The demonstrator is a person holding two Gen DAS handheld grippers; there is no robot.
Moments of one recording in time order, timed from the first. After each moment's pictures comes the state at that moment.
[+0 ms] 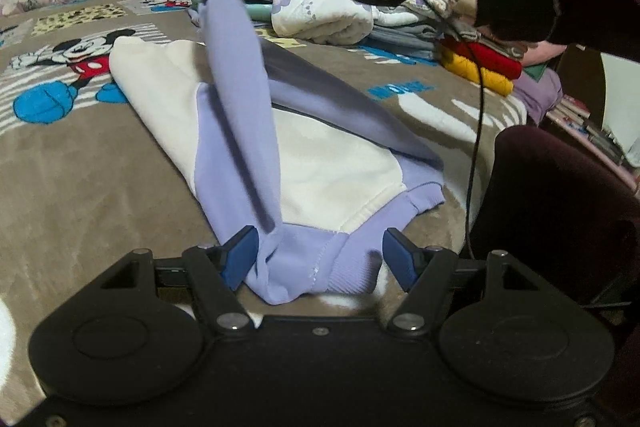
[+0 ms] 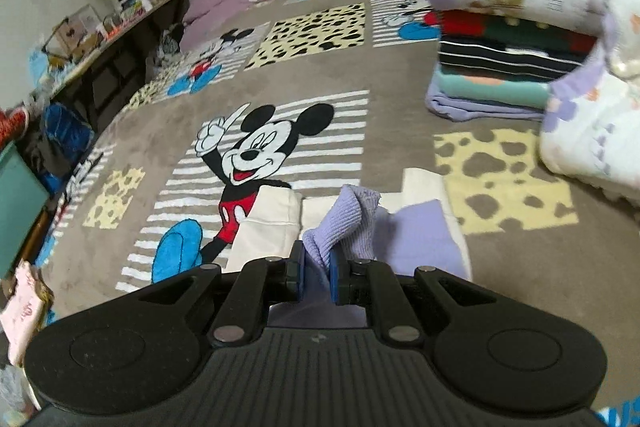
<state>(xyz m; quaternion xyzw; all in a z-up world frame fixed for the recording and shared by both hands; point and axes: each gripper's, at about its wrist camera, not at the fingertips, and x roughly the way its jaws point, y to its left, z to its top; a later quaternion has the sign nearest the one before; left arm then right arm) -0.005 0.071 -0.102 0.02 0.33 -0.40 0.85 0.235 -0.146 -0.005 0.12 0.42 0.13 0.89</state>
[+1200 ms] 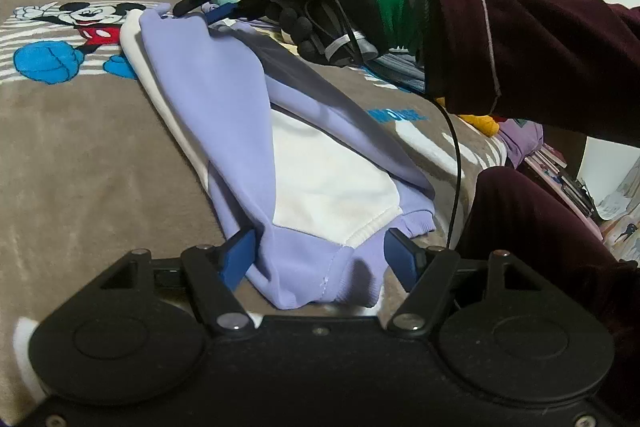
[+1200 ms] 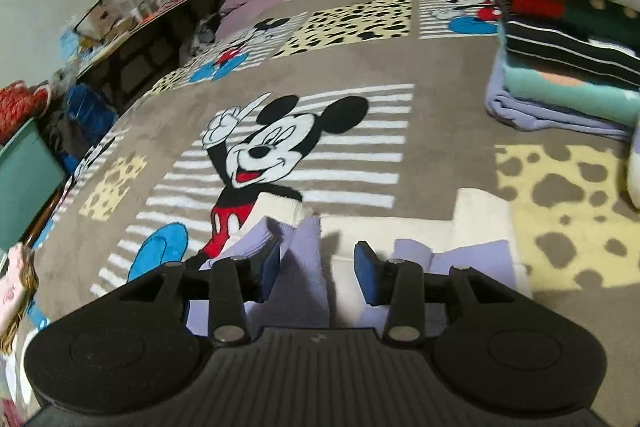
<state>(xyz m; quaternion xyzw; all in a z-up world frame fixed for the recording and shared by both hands) 0.013 0.095 -0.108 -0.07 0.35 -0.42 0.84 0.285 -0.136 -0.066 0.12 0.40 0.21 0.89</state>
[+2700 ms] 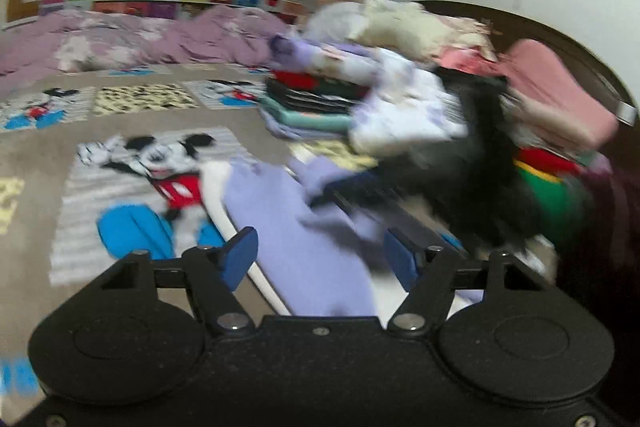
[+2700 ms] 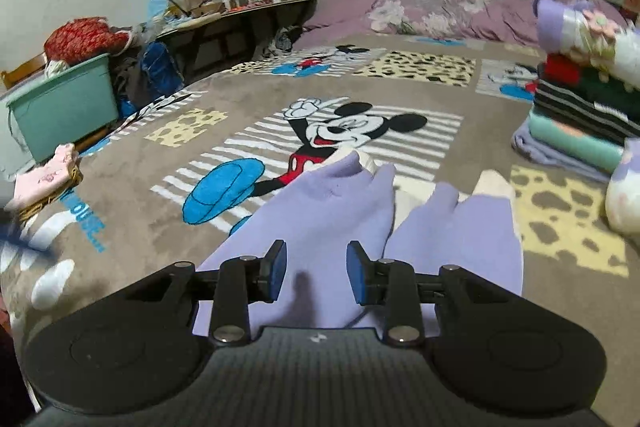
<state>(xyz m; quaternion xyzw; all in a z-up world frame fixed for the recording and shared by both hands) 0.086 0.104 -0.028 -0.01 0.24 -0.32 0.92 0.169 -0.139 -0.053 -0.02 0.30 0.29 0.91</state>
